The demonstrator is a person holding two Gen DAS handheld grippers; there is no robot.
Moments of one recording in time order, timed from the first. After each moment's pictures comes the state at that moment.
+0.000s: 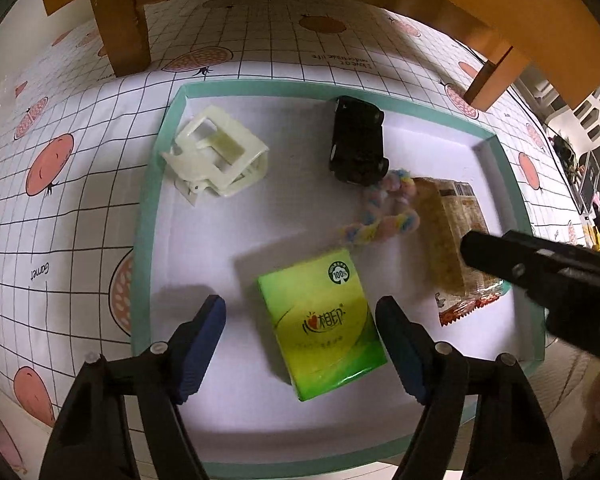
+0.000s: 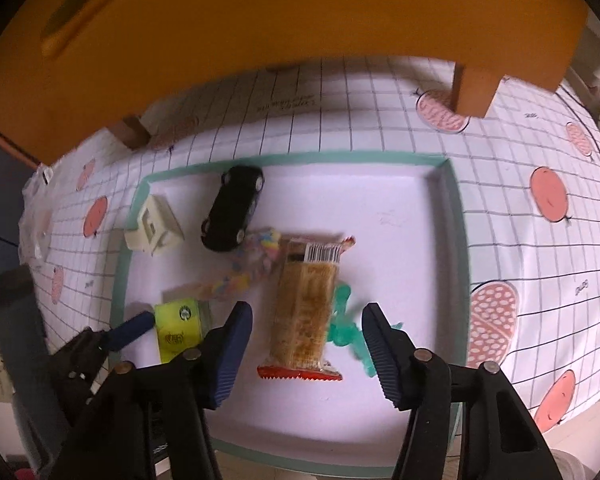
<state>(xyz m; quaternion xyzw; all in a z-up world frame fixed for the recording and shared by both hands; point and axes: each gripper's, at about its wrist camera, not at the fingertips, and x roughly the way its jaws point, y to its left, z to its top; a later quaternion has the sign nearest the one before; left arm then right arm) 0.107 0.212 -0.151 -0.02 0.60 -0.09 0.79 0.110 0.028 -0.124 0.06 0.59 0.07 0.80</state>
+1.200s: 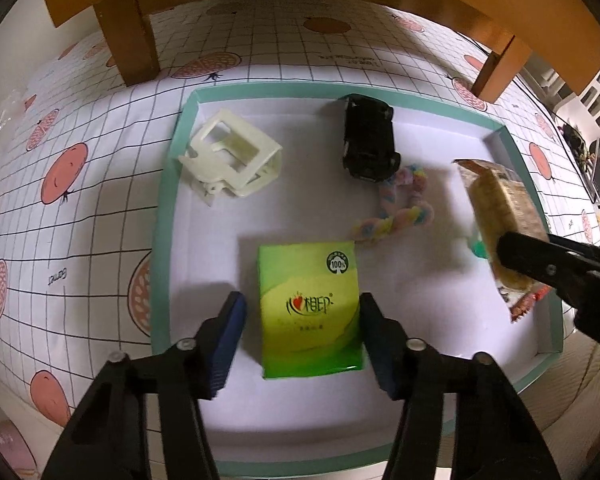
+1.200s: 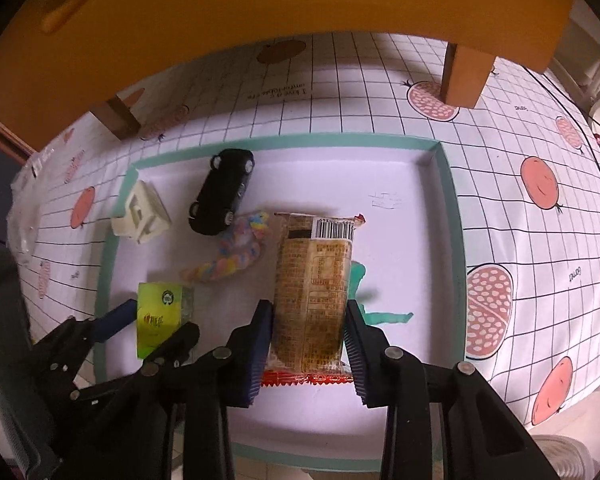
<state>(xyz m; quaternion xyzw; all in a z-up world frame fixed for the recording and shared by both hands) 0.104 0.212 -0.150 0.01 0.59 -0.07 0.80 0.097 0.030 -0.121 0.05 0.58 0.05 0.81</state>
